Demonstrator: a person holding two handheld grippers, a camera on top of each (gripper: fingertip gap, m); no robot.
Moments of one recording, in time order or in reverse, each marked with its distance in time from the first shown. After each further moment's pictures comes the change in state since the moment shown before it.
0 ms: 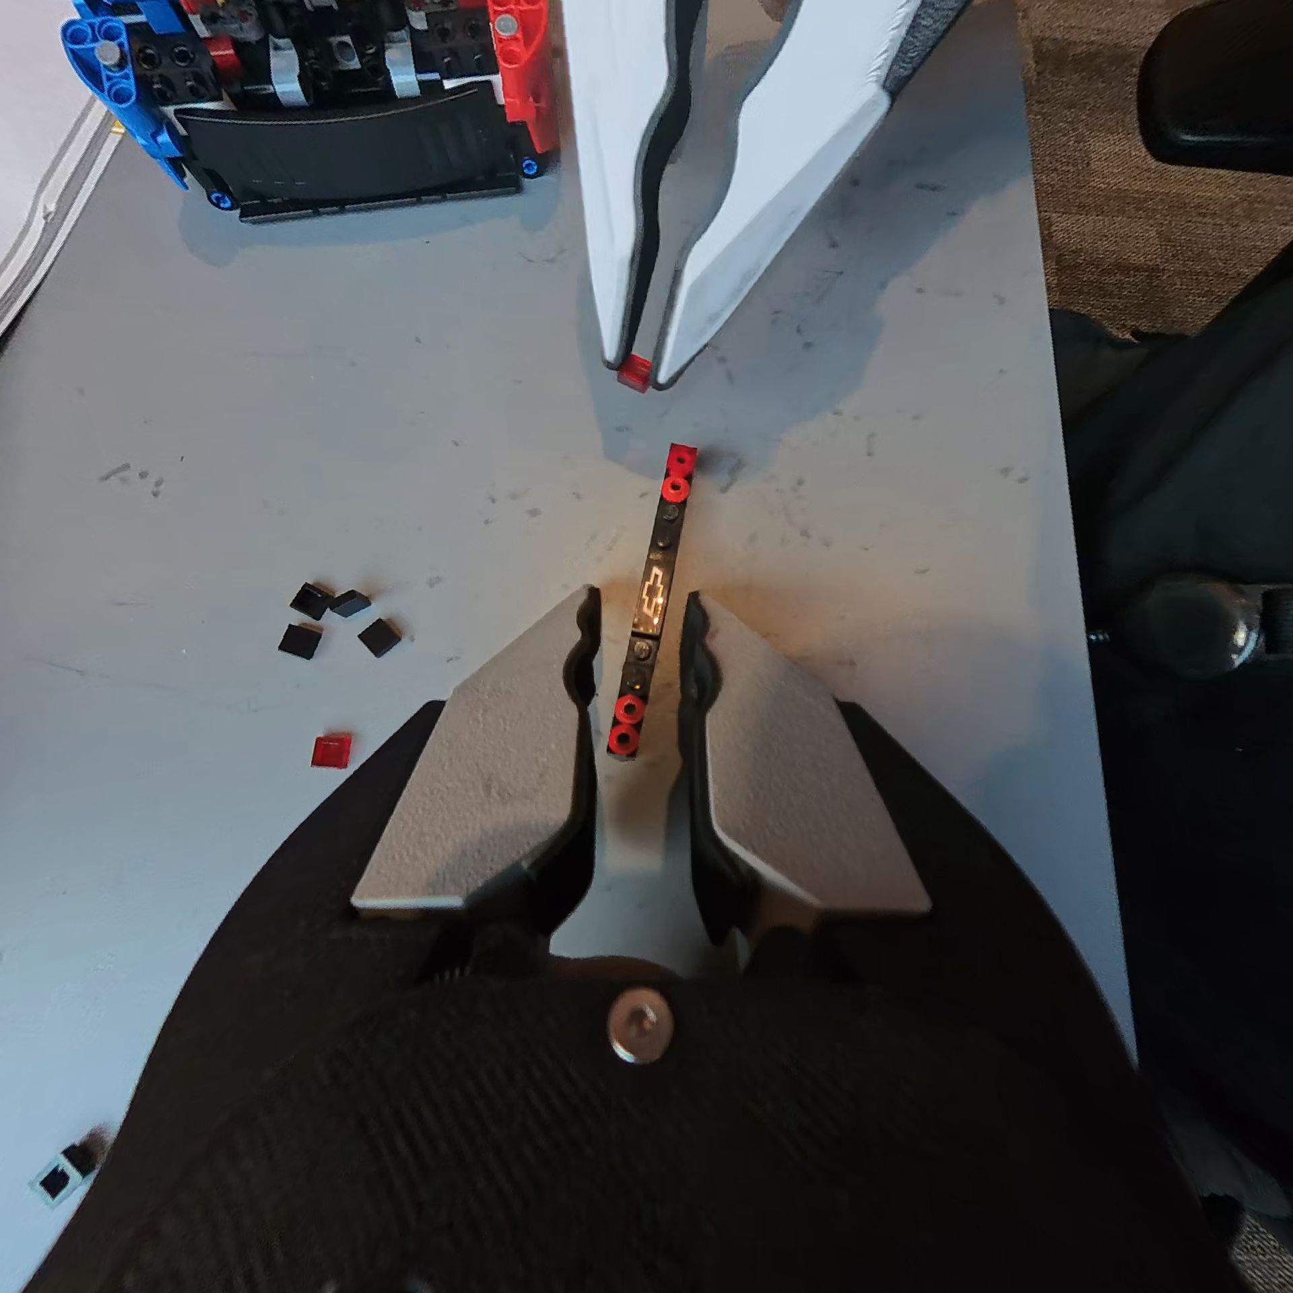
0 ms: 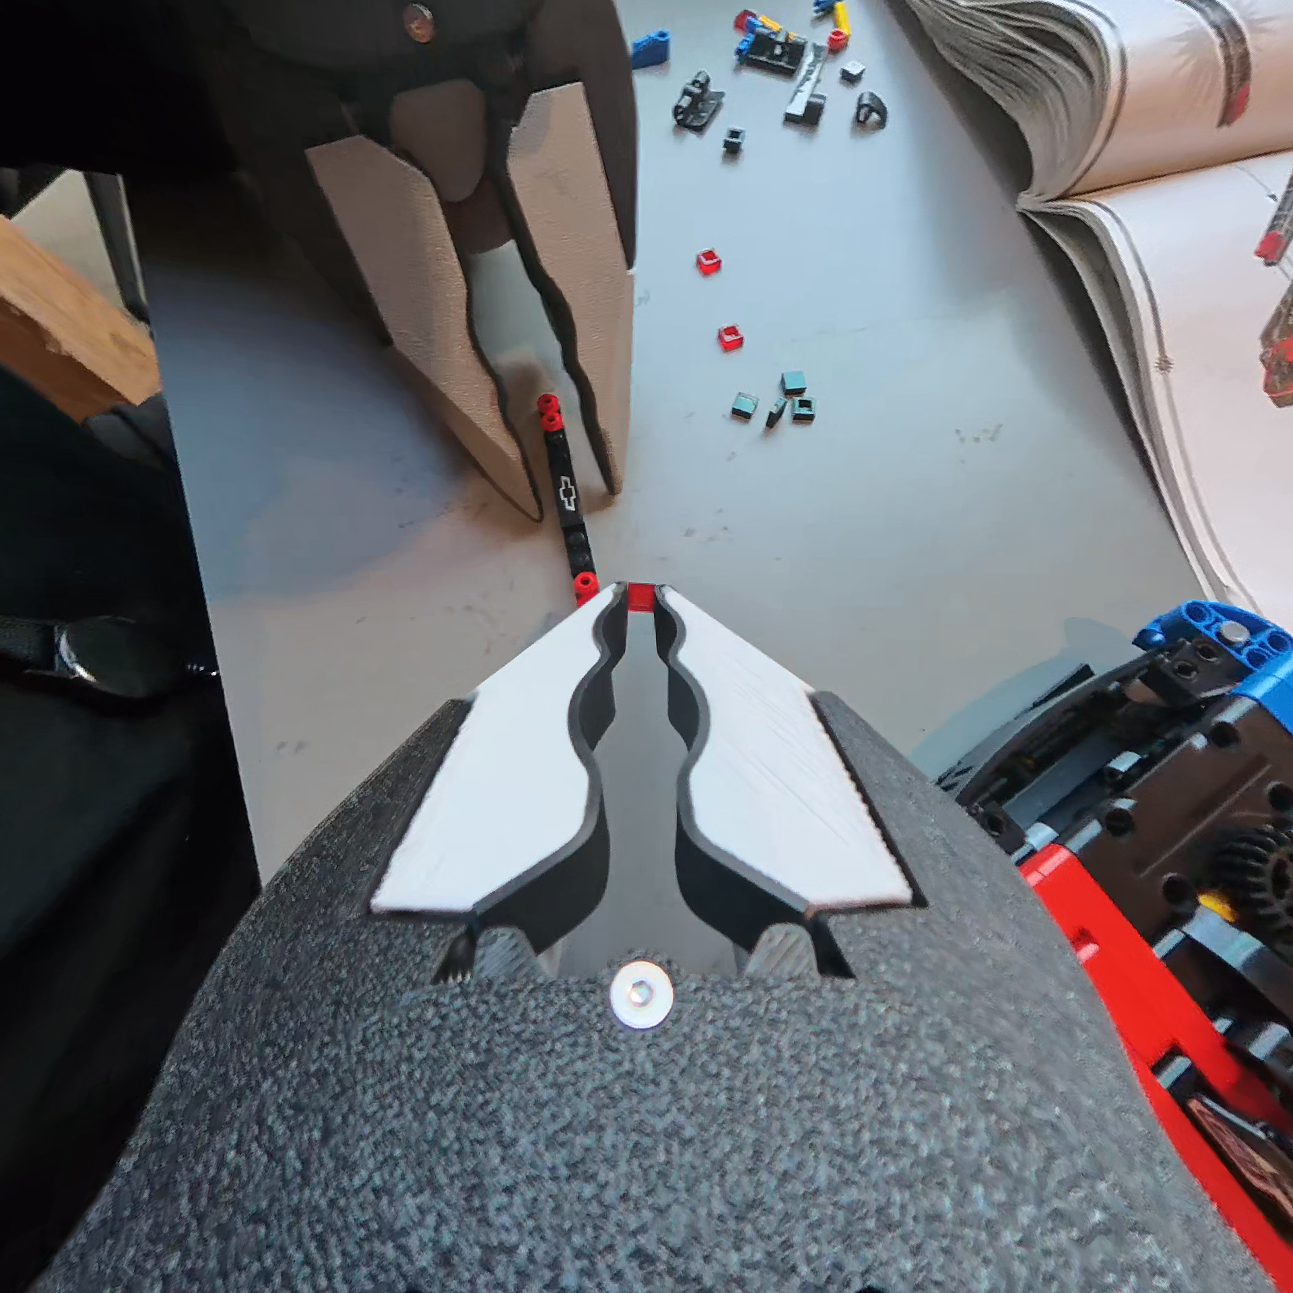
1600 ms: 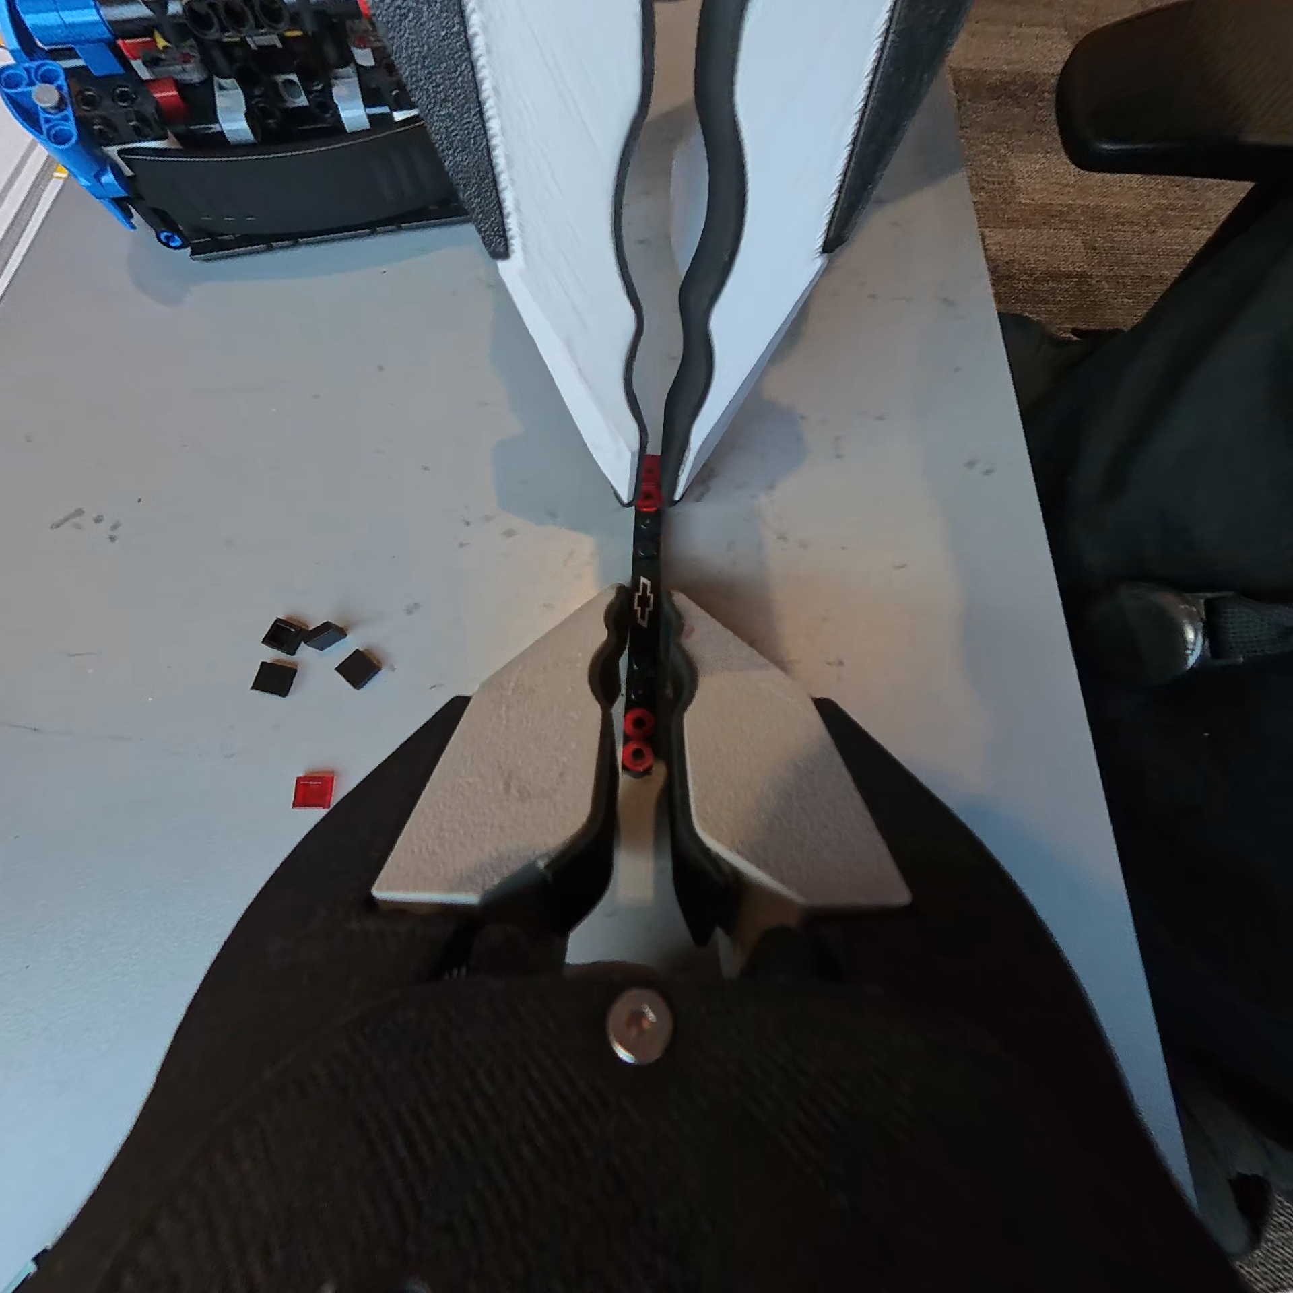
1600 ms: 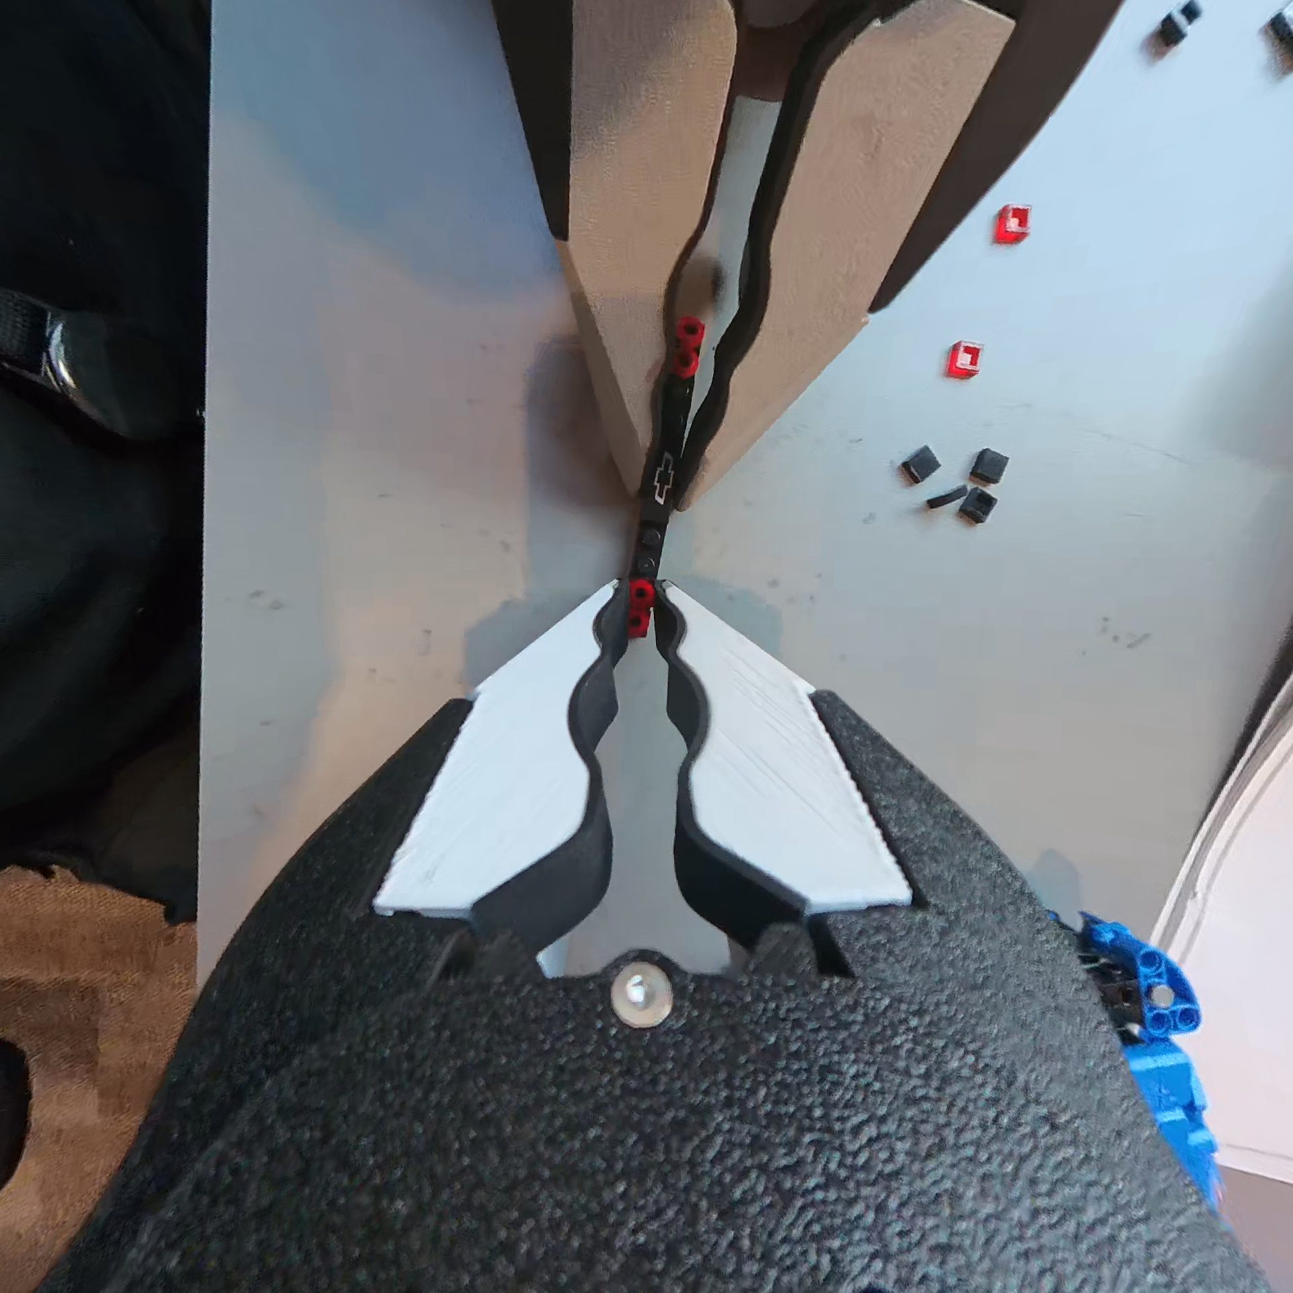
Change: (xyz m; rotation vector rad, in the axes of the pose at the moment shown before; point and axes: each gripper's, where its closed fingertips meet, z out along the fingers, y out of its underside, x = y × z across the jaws) left arm 0.005 -0.002 0.003 0.038 0.070 0.040; right arm -0.019 0.009 0.023 -0.374 -0.251 -0.424
